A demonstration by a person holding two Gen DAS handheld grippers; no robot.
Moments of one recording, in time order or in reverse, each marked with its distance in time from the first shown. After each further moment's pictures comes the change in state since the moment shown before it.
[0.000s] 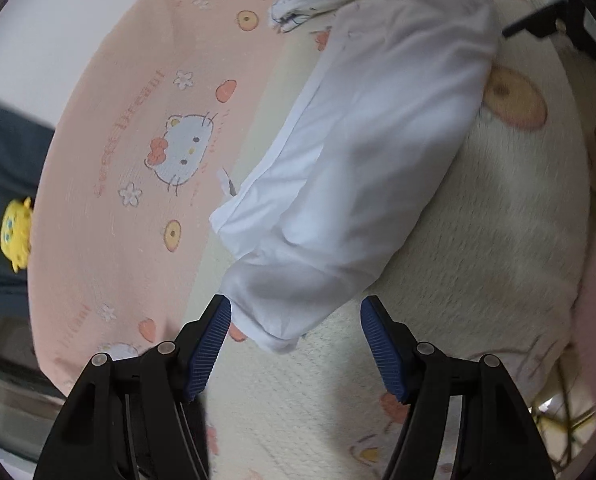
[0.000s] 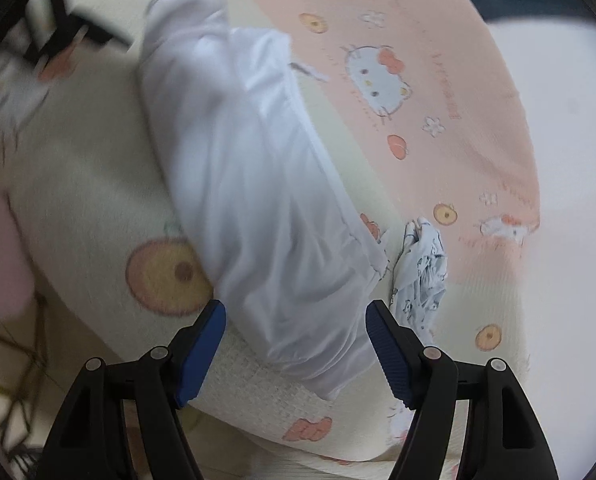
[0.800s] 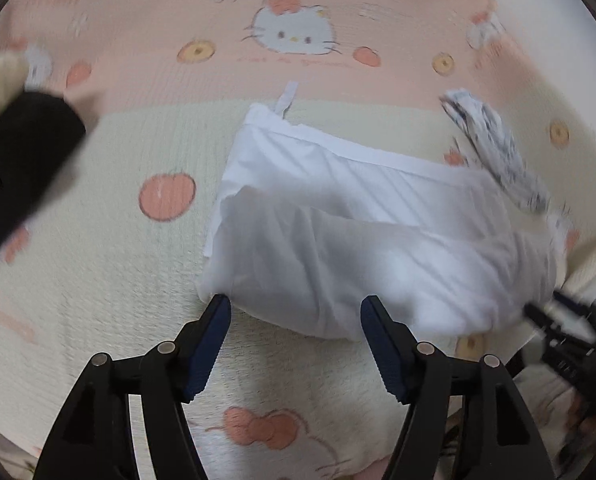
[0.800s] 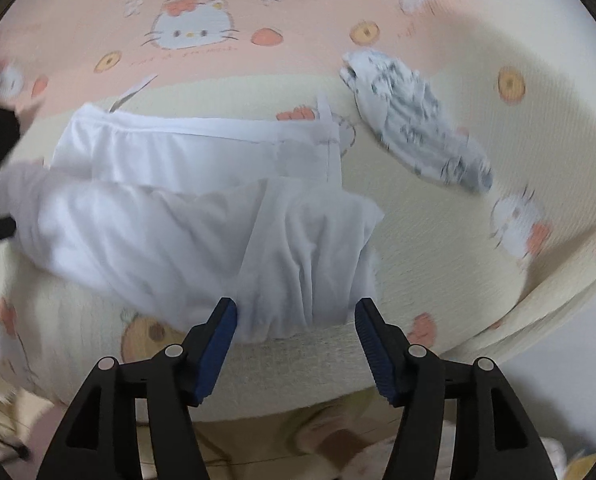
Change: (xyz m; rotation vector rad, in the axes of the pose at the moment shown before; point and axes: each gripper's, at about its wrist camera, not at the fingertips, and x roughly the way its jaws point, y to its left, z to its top) left arm 0.017 0.075 -0.029 -1.067 0.132 -0.454; right arm 0.033 -0.080 -0.052 0.912 0.209 0.248
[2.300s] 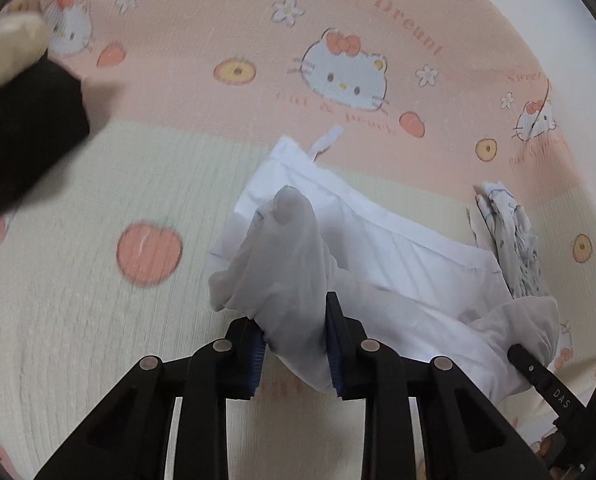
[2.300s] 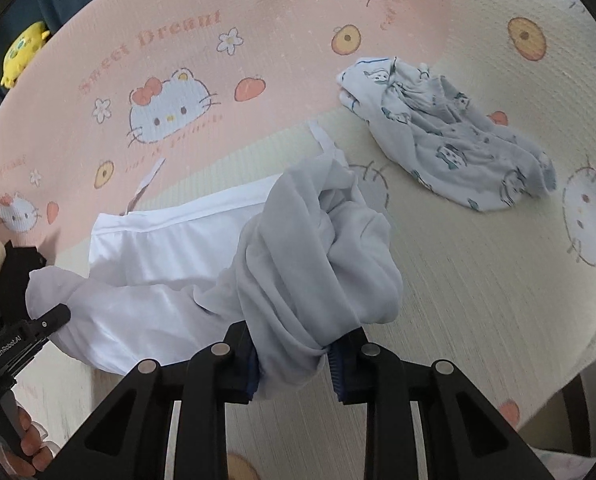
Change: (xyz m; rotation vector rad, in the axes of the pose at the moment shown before) left arm 0.035 0.020 0.051 -0.370 -0.087 -0.050; right arm 0.044 -0.036 0.068 0.348 -0.079 0.289
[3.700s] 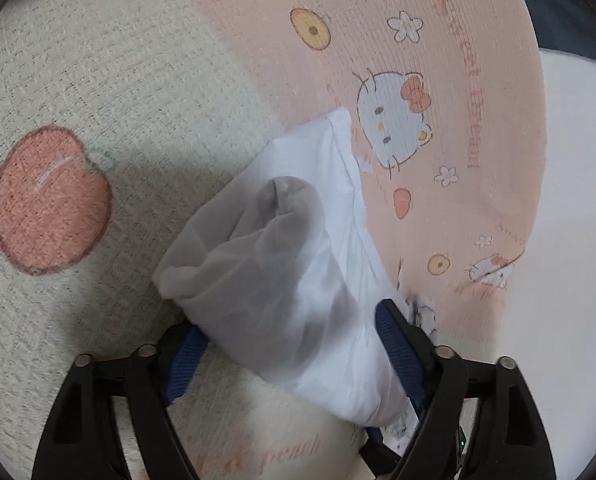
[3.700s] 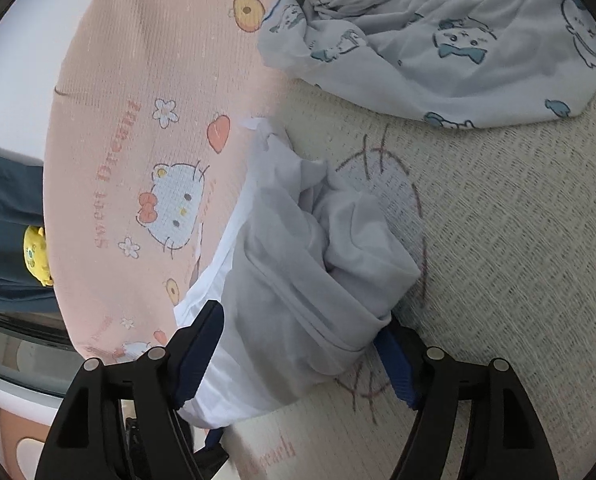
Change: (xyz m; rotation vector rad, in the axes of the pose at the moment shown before) left arm 0.073 0.036 0.045 -0.600 0.043 -0.396; right arm 0.116 -0.070 0.046 0.610 0.063 0.473
